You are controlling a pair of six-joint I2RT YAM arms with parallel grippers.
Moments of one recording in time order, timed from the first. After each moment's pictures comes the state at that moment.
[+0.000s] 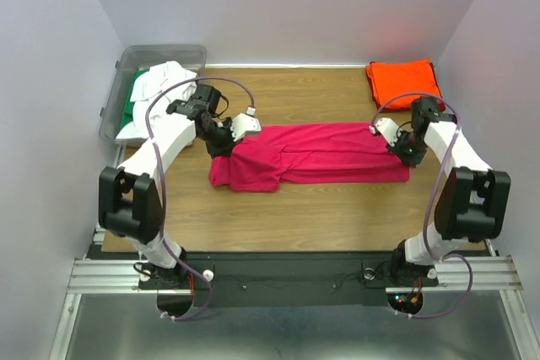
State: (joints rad) left arm -0.32 1.55 1.29 -0.94 0.43 0.93; right arm -0.14 1.52 1.12 -0.90 -0.11 -1.09
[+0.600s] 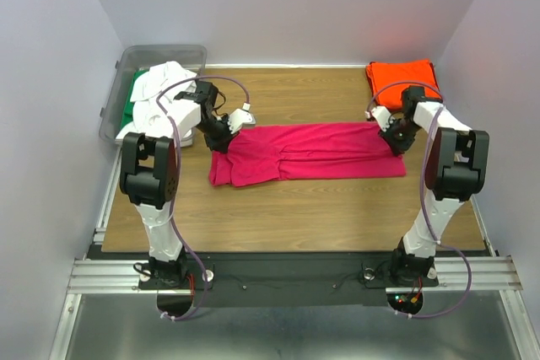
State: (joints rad) left arm -0.21 1.90 1.46 -0.92 0.45 0.99; right arm -0.14 1.93 1.40 -0.87 -0.16 -0.99
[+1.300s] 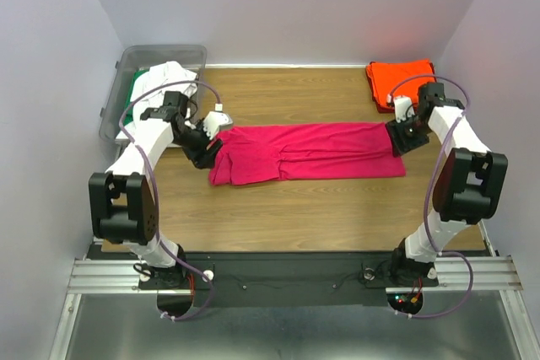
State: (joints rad) left arm -0.08 1.60 1.25 -0.91 0.51 0.86; right arm -0.18 1.73 1.37 -0.89 -0.20 -0.58
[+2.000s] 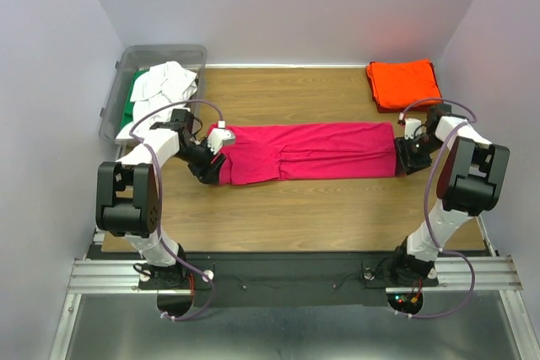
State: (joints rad) left arm -0.09 1.61 1.04 -0.80 0.55 0.80; right arm -0.31 1.81 1.23 -0.87 -0.29 -0.48
